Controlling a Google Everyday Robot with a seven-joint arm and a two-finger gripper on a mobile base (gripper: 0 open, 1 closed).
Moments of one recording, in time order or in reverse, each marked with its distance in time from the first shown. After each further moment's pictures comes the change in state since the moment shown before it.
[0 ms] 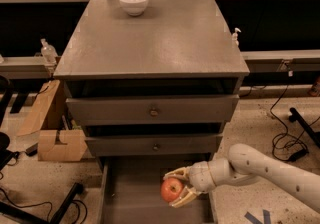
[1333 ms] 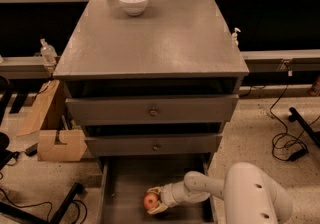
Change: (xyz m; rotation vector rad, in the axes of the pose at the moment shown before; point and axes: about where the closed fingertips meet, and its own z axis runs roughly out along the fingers) arm 0.276 -0.056 0.210 0.043 0.209 0.052
